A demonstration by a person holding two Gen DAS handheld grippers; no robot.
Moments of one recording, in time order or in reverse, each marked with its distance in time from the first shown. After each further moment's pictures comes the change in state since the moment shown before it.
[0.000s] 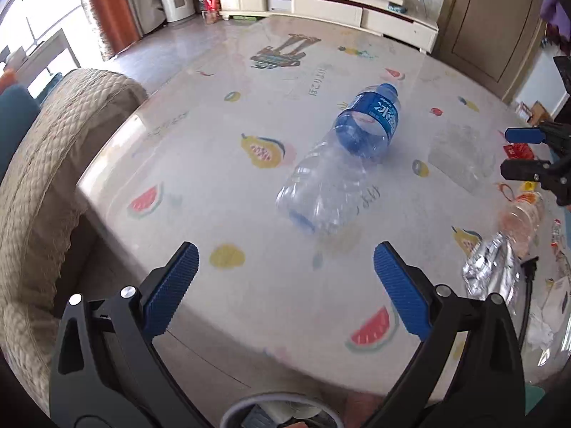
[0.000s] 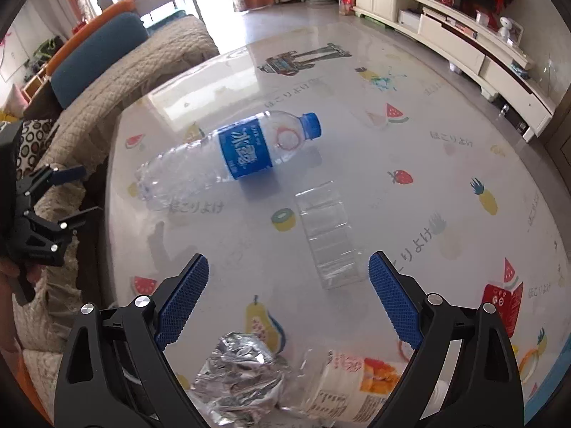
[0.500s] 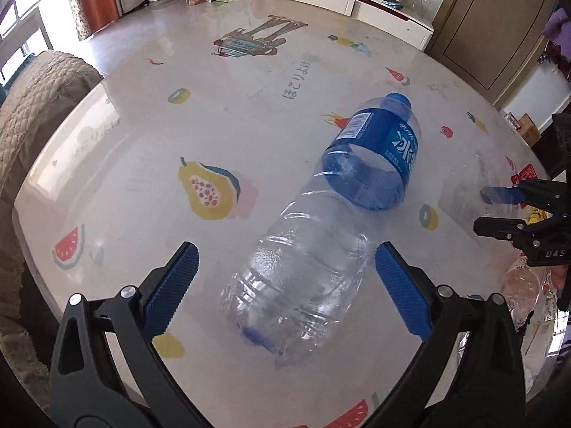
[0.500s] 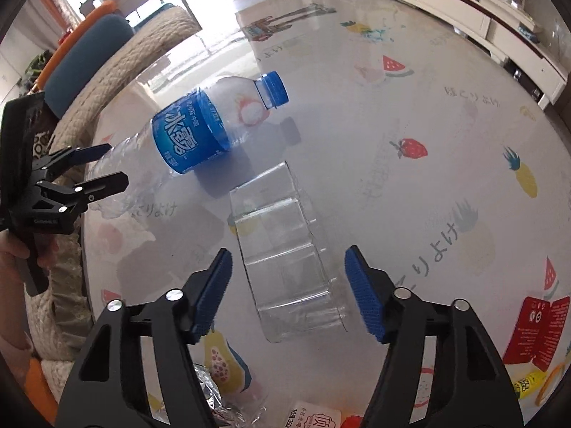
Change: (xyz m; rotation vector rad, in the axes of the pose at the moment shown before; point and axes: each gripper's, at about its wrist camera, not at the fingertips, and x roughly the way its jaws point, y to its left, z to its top) left arm 0.072 -0.012 0.043 -0.054 0.045 -0.132; right arm 0.061 -0.038 0.001 0.087 0.089 0.085
